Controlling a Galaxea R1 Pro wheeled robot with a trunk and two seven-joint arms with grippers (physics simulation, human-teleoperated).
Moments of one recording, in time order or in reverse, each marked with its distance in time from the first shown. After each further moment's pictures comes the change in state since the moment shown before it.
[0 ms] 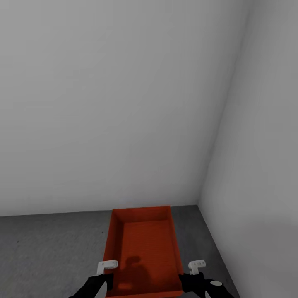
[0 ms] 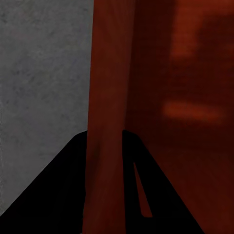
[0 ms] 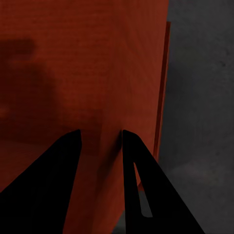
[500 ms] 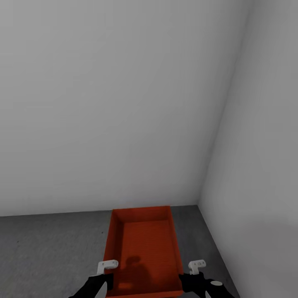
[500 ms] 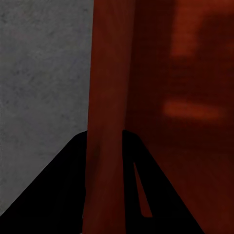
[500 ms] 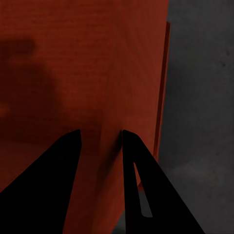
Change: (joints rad) left arm 0.000 -0.001 0.000 0.000 -0.001 0.000 0.001; right arm 0.000 -0.001 0.001 0.000 -0.001 0.000 0.001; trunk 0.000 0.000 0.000
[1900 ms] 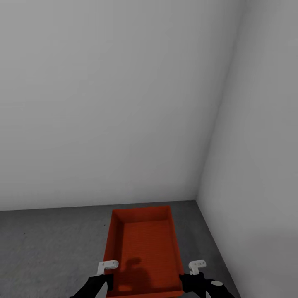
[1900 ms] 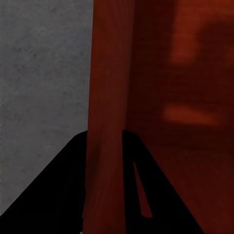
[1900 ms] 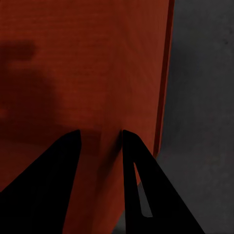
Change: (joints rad) left arm 0.000 -0.002 0.002 0.003 -0.002 0.000 0.001; right arm 0.000 0.000 -0.011 0.001 0.014 0.000 0.005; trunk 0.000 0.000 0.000
